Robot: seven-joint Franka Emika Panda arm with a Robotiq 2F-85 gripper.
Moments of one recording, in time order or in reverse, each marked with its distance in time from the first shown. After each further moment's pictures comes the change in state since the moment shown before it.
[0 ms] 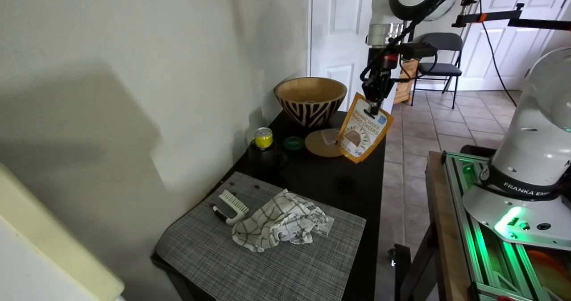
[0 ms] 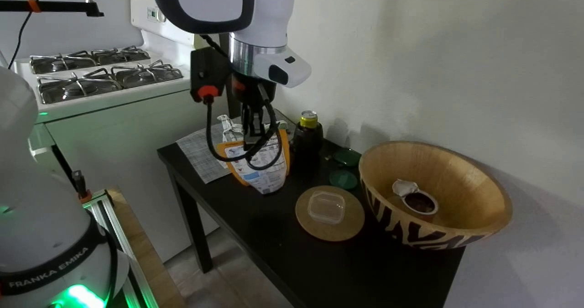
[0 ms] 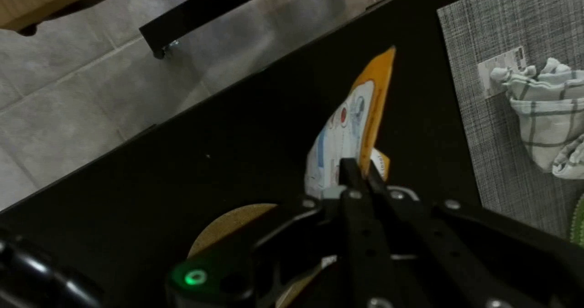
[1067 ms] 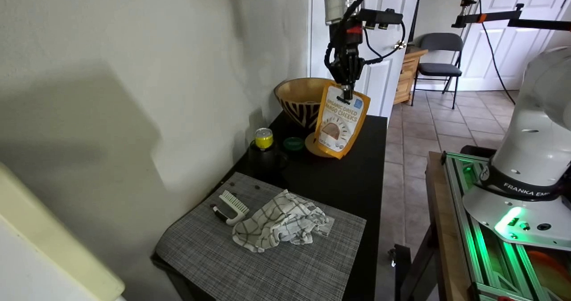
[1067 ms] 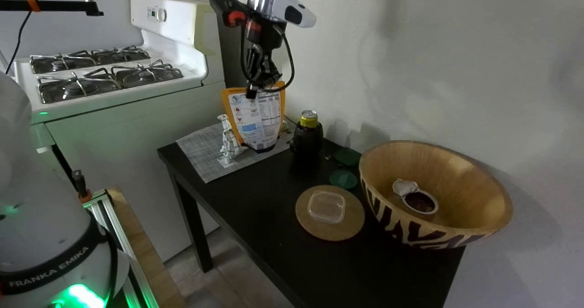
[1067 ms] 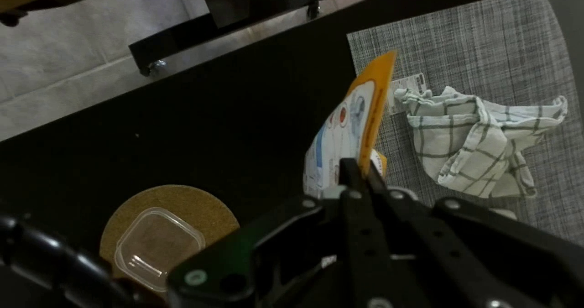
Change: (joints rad) arm 0.117 0.201 0.106 0.382 0.056 -0.303 0.101
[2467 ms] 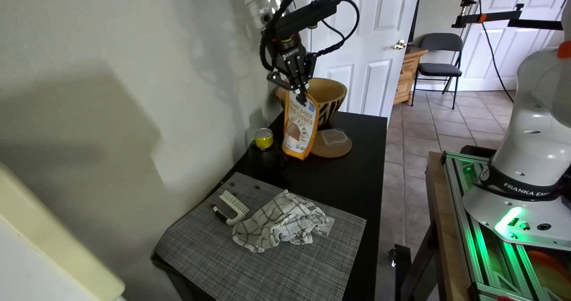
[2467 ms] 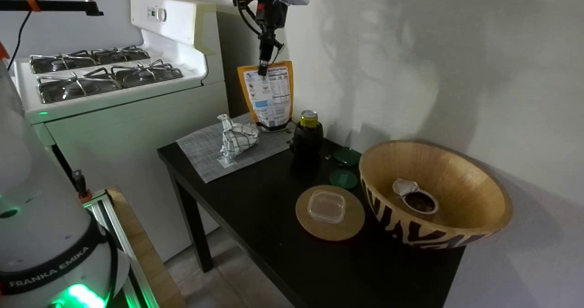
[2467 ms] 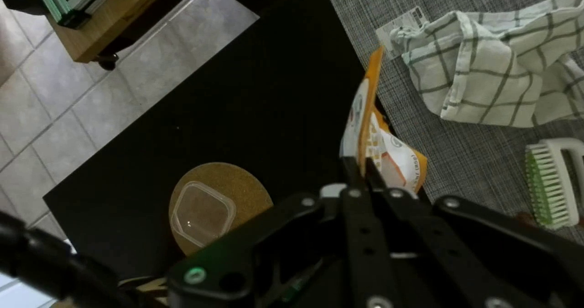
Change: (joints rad) arm 0.135 0.407 0.141 0.509 -0.224 -0.229 0.621
